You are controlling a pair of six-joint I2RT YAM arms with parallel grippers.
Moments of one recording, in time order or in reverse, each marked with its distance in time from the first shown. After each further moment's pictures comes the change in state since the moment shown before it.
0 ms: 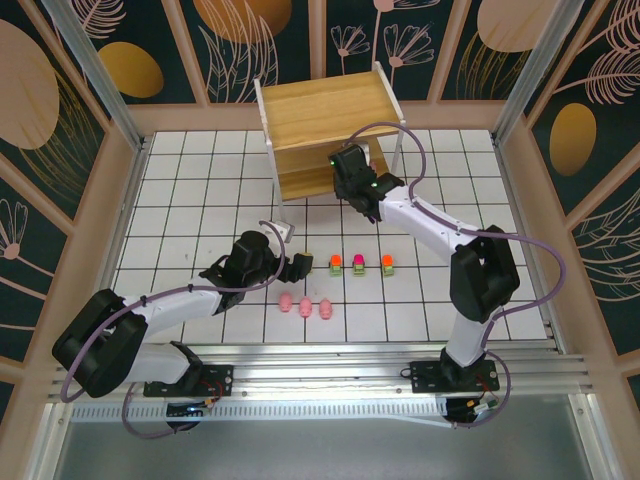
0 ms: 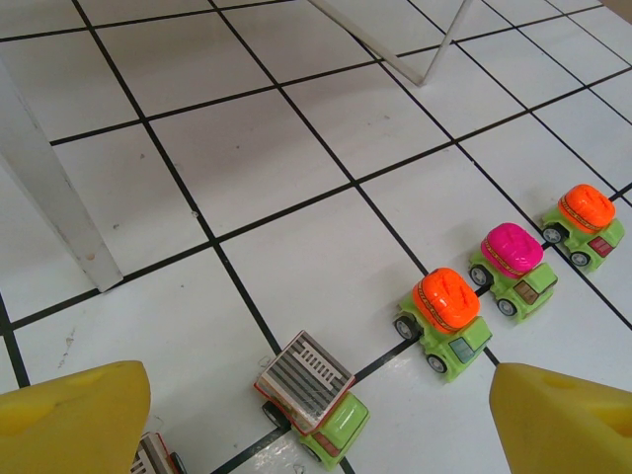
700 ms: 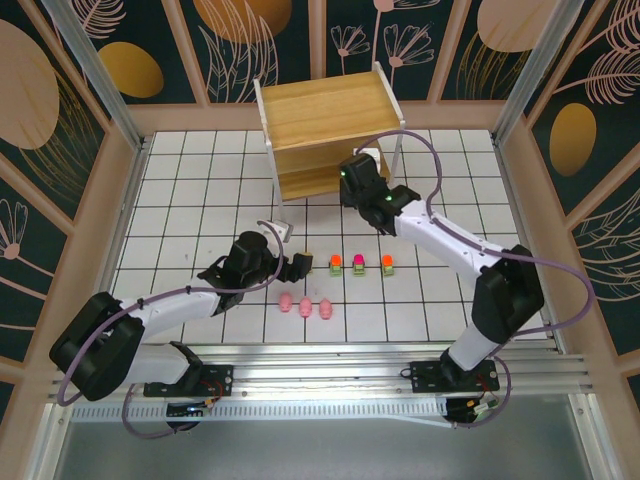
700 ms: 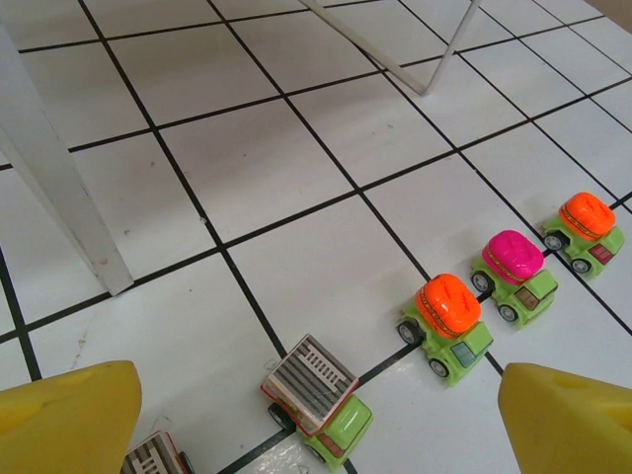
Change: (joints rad) left arm 0.000 -0.023 -0.010 0.002 -0.017 0.000; right arm 0.033 -0.187 -0.157 0.010 0.004 0.047
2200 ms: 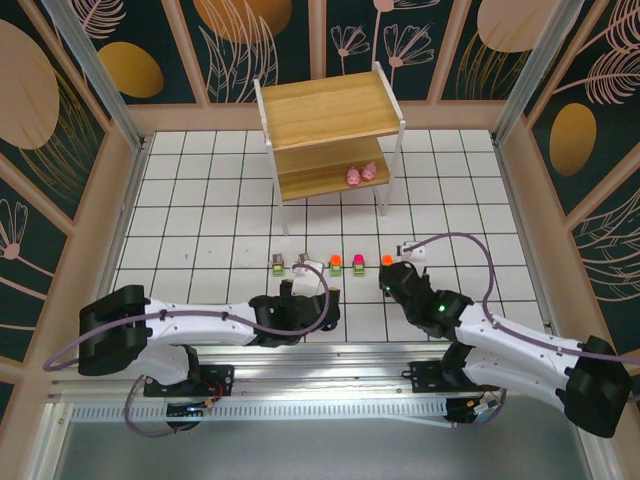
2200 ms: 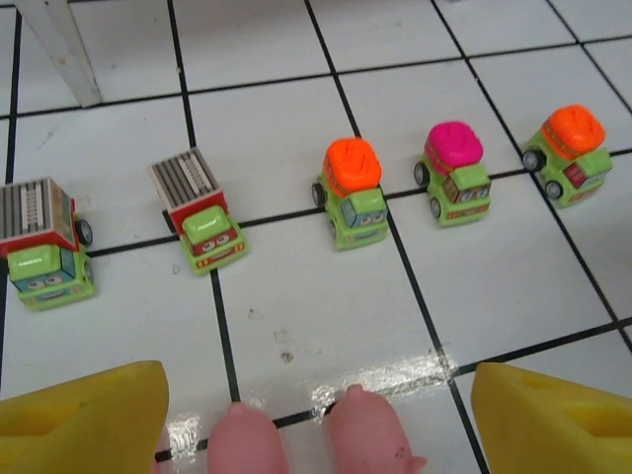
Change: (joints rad) left arm -0.643 0.139 0.260 -0.563 -0.728 -0.658; right arm 0.226 -0.732 -0.902 0.140 0.180 0.221
